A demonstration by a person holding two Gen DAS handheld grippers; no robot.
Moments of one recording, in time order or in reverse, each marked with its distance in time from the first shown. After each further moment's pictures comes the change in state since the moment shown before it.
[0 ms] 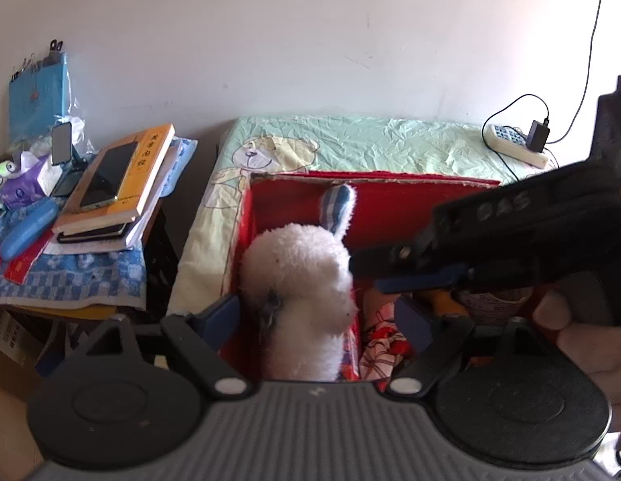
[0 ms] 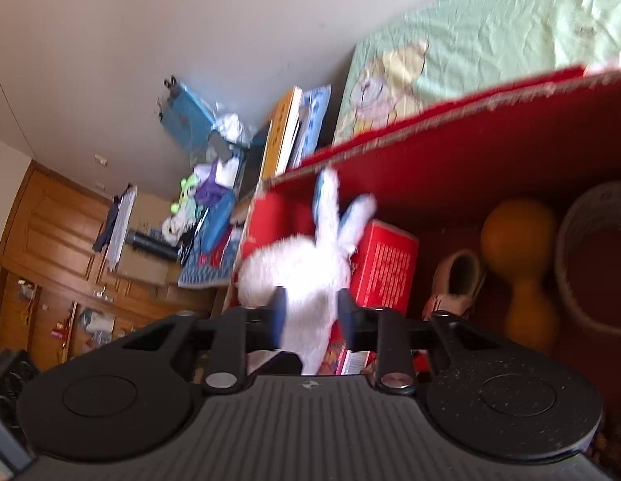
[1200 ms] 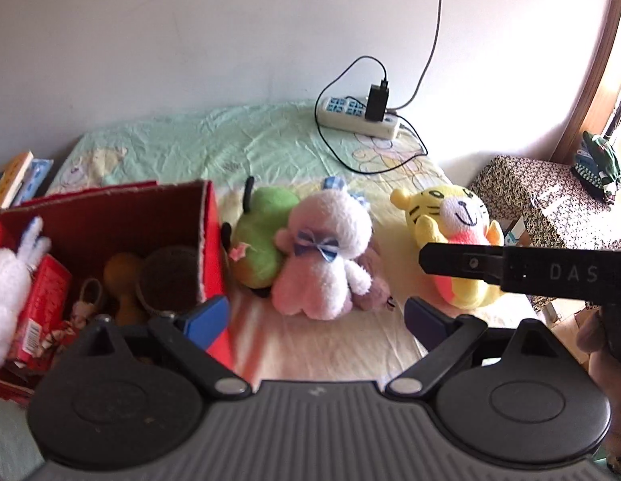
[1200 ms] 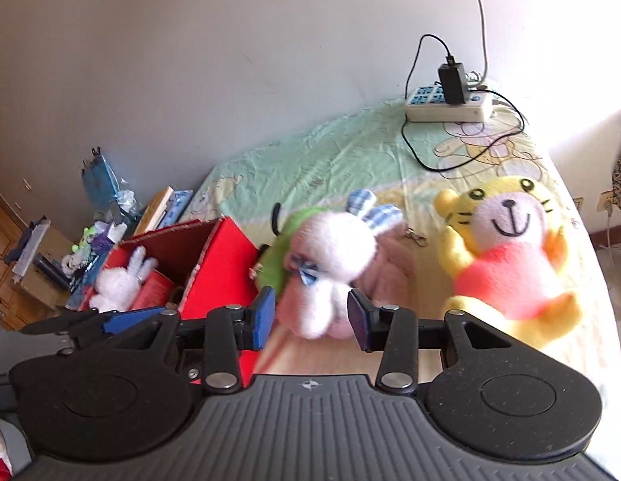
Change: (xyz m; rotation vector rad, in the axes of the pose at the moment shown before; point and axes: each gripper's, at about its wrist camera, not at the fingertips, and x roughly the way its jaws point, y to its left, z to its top) left arm 0.005 -0.287 0.009 0.074 0.080 -0.148; right arm -0.284 -0.136 -0.047 -0.164 -0.325 -0.344
